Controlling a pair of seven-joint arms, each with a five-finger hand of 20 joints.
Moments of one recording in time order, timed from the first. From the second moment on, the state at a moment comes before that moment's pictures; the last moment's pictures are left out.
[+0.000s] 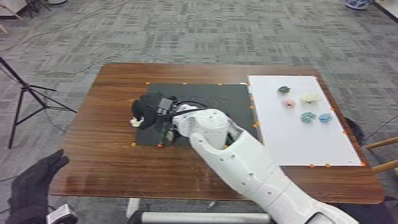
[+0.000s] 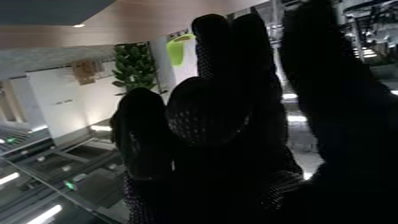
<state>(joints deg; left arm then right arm) 151.0 -55.5 -99.9 -123.6 42.3 33.3 31.6 -60.2 -85.2 43.4 -78.1 -148.3 -11.8 -10.7</state>
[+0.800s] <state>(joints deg) 151.0 -56.8 -100.1 -123.6 42.5 32.6 31.5 -62.1 -91.8 55.2 -76.2 -163.7 -38.1 -32.0</state>
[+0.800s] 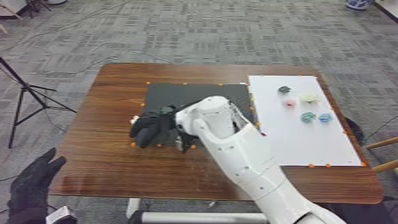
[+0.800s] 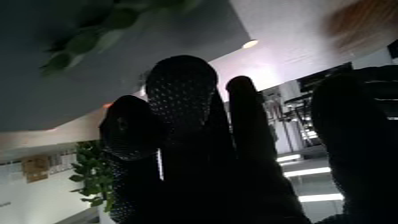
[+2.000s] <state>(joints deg) 150.6 -58.7 -100.8 -123.6 44.5 31.4 30.5 -61.2 -92.5 56.4 -73.0 -166.5 -38.0 -28.3</state>
